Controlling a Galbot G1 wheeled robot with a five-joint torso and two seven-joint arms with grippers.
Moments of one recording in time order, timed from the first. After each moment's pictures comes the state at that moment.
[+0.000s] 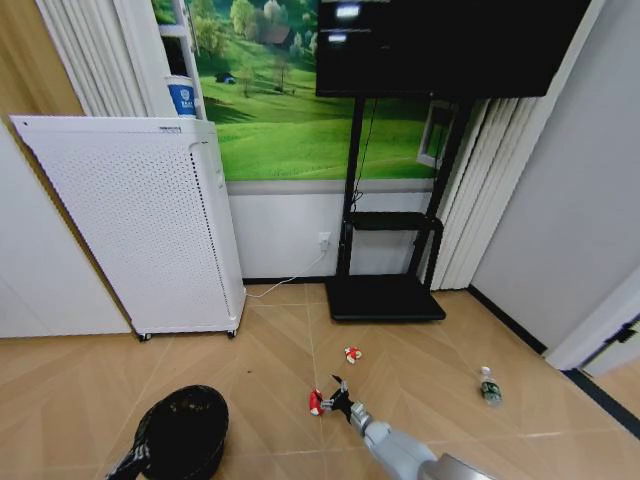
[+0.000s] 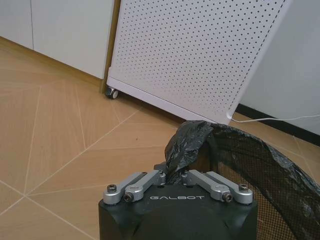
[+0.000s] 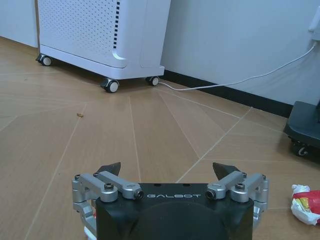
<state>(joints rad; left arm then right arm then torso) 1.87 -1.01 -0.67 -1.80 -0.99 -0.19 -0.20 -0.61 1.38 -0.63 0.34 0.61 0.73 -0.14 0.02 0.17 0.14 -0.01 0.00</state>
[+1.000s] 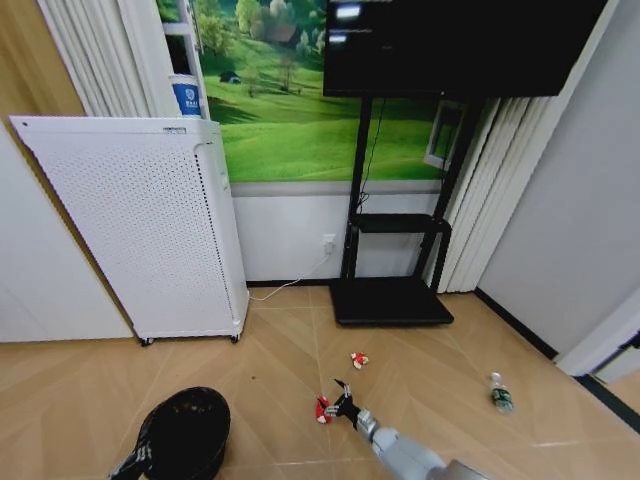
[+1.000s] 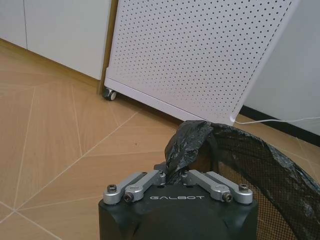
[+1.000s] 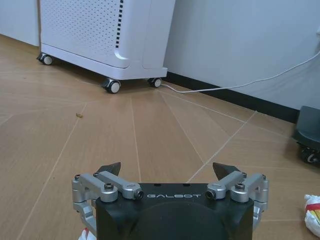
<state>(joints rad) 1.87 -1.01 -0.67 -1.79 -0.99 -0.20 -0.19 -0.63 1.39 -0.59 0.29 0.55 0.79 -0.13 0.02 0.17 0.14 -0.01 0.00</state>
